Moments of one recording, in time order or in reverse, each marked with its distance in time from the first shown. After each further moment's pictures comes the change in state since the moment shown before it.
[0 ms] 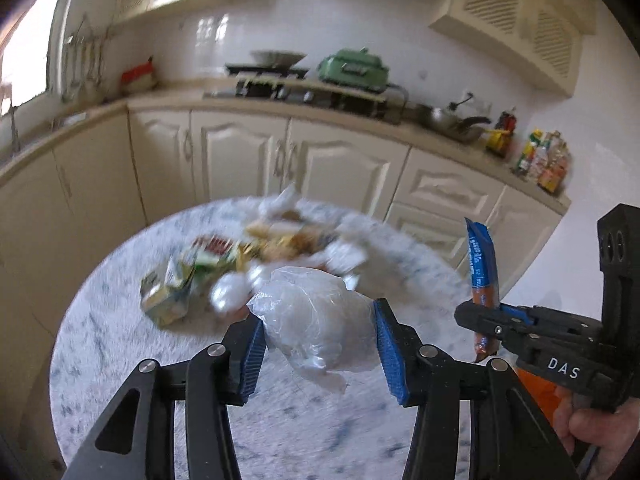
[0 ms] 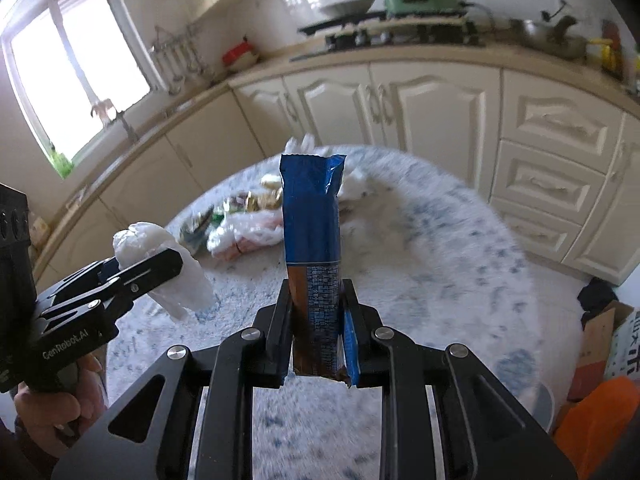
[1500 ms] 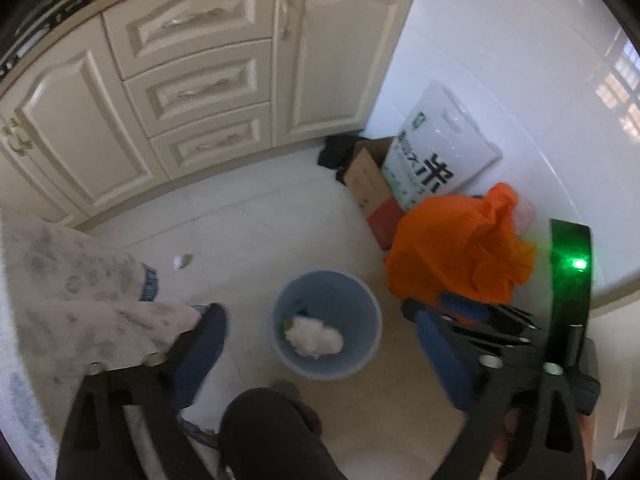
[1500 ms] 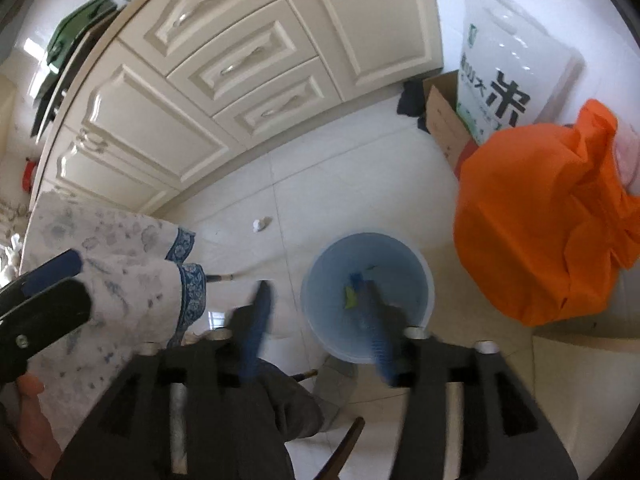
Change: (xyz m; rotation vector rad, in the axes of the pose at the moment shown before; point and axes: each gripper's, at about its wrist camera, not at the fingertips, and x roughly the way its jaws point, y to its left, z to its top) left arm 0.252 -0.438 -0.086 0.498 0.568 -0.318; right arm -0.080 -0.380 -0.223 0.754 0.116 -0.373
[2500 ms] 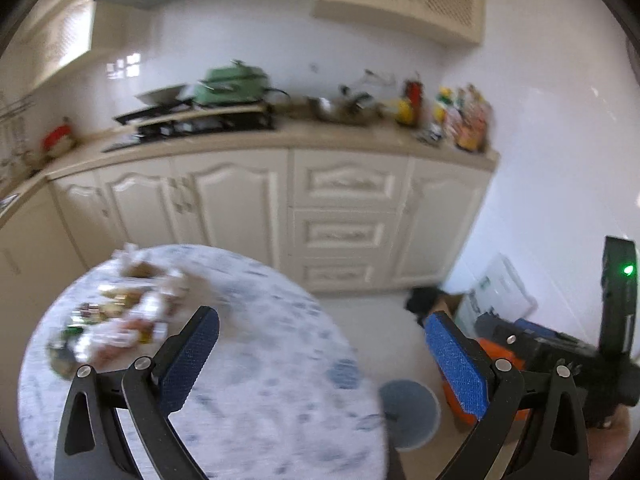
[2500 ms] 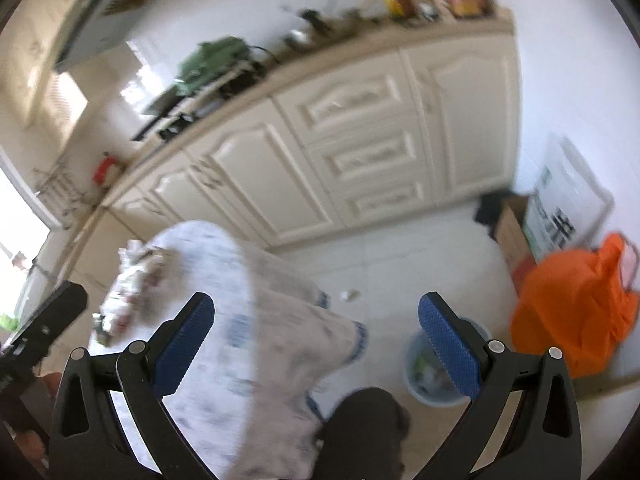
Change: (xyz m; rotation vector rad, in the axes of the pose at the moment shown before) left arm -0.319 0.129 -0.216 -0.235 -0.555 0.225; right arm -0.162 0.223 -0.018 -0.250 -0.289 0.175
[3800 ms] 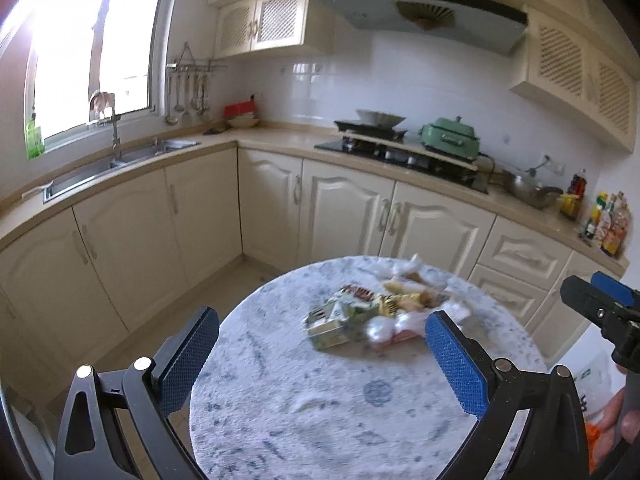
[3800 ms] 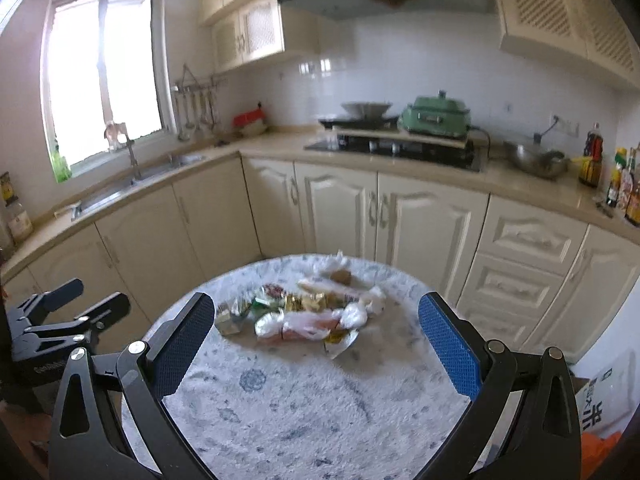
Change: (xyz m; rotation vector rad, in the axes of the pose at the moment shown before) left arm -0.171 0.153 -0.091 -0.339 -0.113 0.453; right arm 0.006 0.312 -0.059 -0.601 -0.122 0.237
